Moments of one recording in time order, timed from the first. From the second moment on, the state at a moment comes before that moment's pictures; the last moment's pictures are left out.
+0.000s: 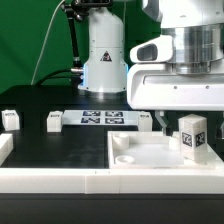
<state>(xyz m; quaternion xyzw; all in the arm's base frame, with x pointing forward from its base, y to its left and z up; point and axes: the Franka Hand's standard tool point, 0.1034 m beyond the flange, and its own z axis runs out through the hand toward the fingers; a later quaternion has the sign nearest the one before) 0.620 0.114 0.072 -0.99 0.15 -0.01 0.05</state>
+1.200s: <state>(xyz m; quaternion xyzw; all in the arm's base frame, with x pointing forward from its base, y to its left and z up) 0.621 0.117 0.072 -1.00 -0.02 -0.02 0.05</state>
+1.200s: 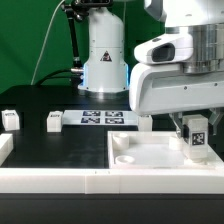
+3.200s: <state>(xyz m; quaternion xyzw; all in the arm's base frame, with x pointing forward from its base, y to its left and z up) 0.620 0.118 0.070 -0.97 0.25 -0.01 0.07</state>
